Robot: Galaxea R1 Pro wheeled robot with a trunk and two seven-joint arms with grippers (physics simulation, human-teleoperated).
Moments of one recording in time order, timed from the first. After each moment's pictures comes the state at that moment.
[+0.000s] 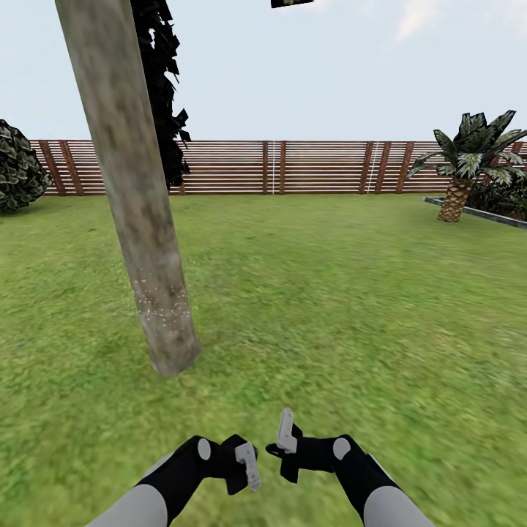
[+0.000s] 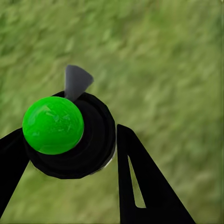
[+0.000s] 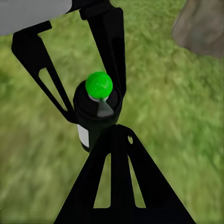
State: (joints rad) left arm -0.60 -0.15 -0.15 -0.40 -0.89 -0.09 -0.64; right arm -0.58 0.17 -0.27 -0.45 1.07 -0.46 0.79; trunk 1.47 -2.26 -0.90
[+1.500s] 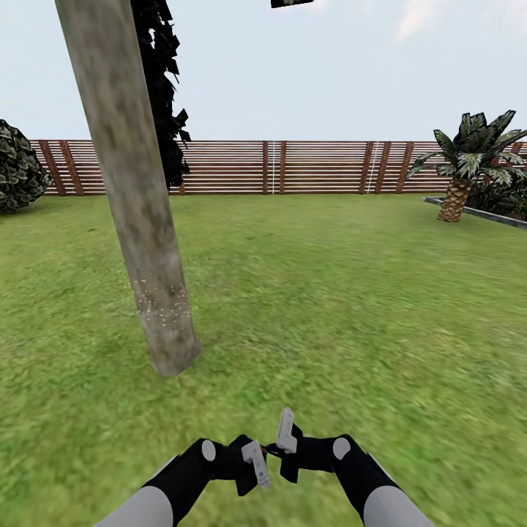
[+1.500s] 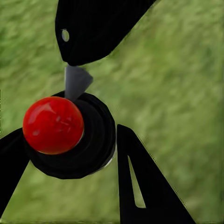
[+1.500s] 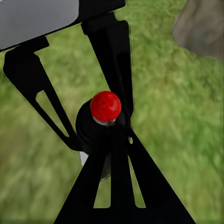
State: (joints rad) left arm -0.60 -0.17 -0.14 -0.38 -0.81 -0.10 -0.62; right arm -0.59 0.17 -0.27 -0.45 1.07 -0.46 0.79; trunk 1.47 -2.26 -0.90
